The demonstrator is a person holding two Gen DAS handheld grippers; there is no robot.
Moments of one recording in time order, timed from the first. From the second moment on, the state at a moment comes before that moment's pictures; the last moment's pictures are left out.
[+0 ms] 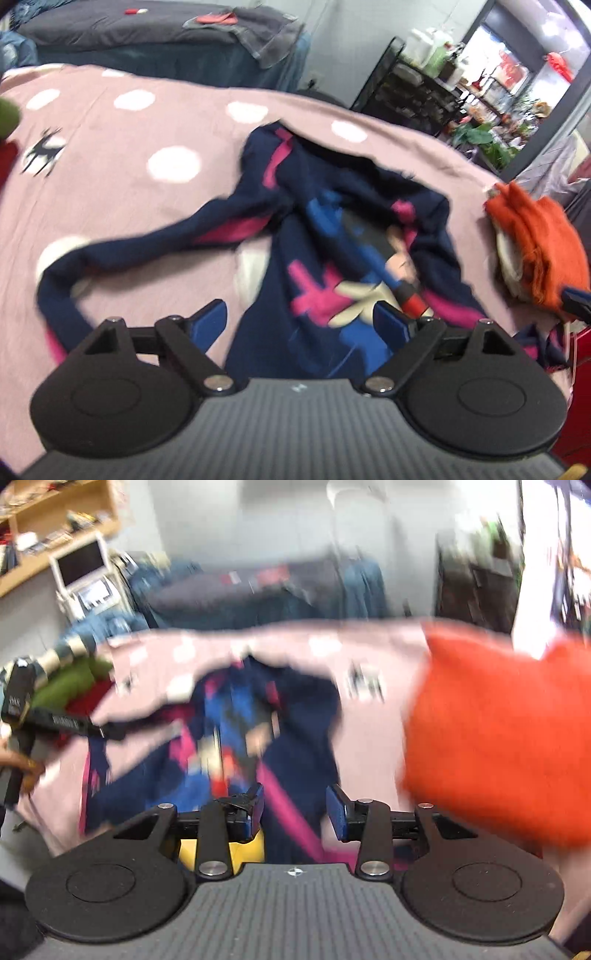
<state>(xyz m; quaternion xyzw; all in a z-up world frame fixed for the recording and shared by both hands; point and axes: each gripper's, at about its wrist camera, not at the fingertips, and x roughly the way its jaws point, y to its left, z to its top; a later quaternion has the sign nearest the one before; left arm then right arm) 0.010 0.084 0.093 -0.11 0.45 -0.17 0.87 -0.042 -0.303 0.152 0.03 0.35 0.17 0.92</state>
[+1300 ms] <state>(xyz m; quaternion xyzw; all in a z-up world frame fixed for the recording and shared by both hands) 0.024 0.083 0.039 -0.11 0.51 -0.16 0.84 0.232 -0.280 0.050 0.02 0.51 0.12 0.85</state>
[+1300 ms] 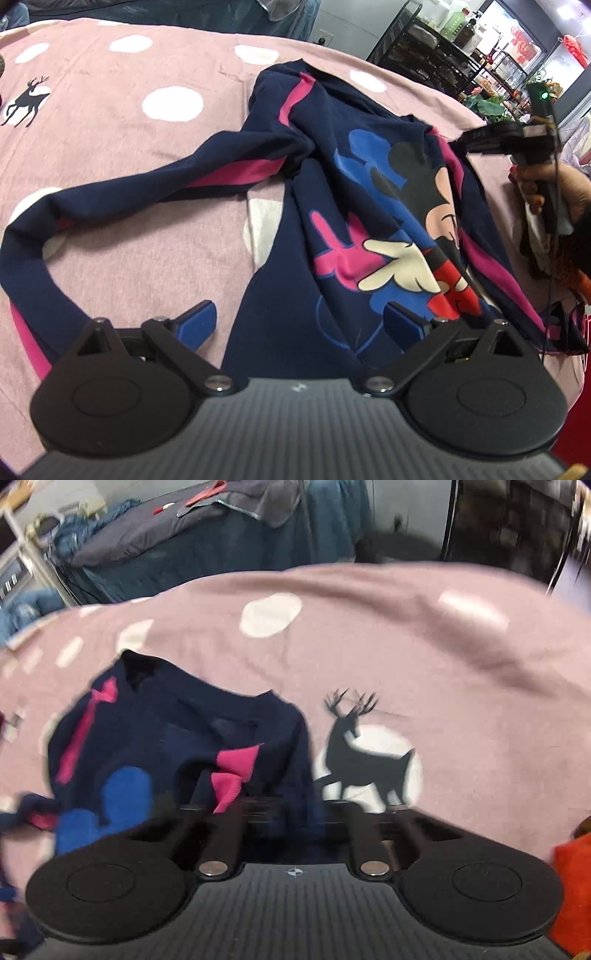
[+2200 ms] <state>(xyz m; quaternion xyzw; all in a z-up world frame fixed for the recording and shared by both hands) 0.103 0.074 0.012 0.20 0.42 -0.06 0.88 0.108 -0.254 0.098 0.06 0.43 0.14 0.89</state>
